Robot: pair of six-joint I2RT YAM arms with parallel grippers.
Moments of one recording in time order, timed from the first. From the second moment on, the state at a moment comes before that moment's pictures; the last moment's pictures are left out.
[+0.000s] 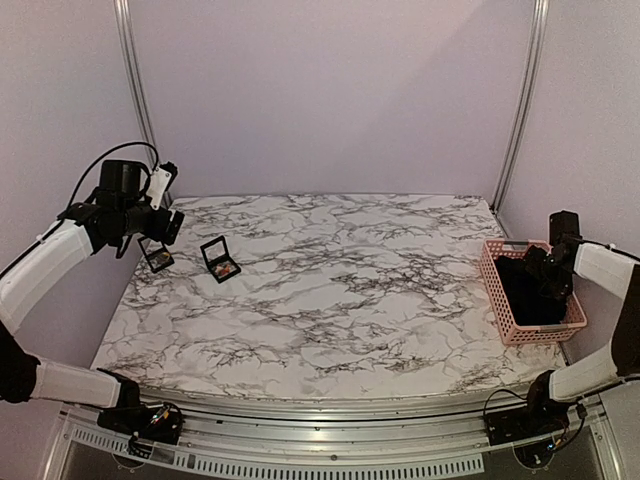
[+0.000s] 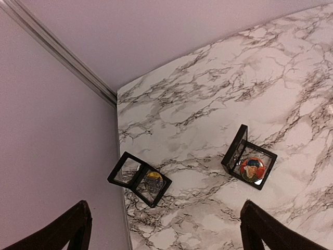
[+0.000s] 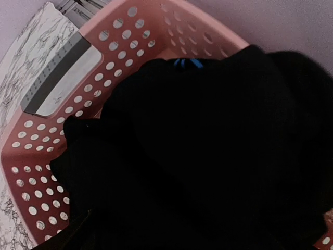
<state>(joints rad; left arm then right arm) -0.19 1.18 1.06 -0.46 -0.26 0.35 -0.22 1.27 0.79 -0.44 0.18 0.59</state>
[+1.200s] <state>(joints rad) -0.19 1.20 1.15 -0.57 -0.21 0.39 0.60 1.31 1.60 -0.21 -0.47 0.33</state>
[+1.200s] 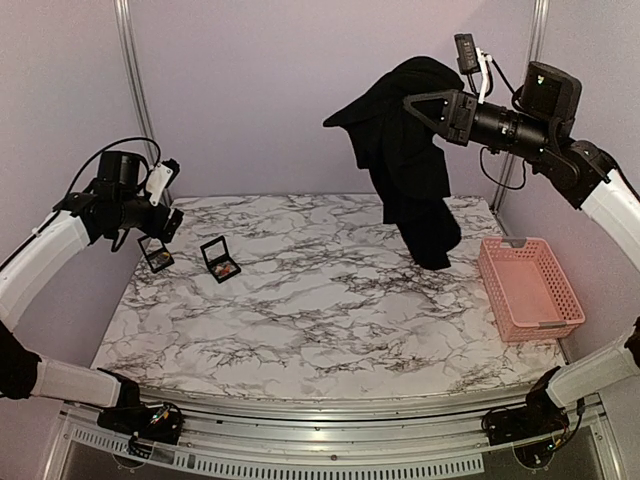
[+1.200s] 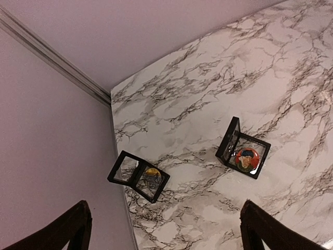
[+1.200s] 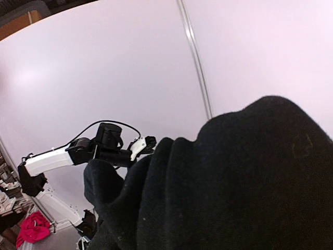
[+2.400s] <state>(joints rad) -0.82 1.36 0.81 -0.83 -0.07 0.68 0.66 1.74 1.30 -0.54 0.03 0.47</state>
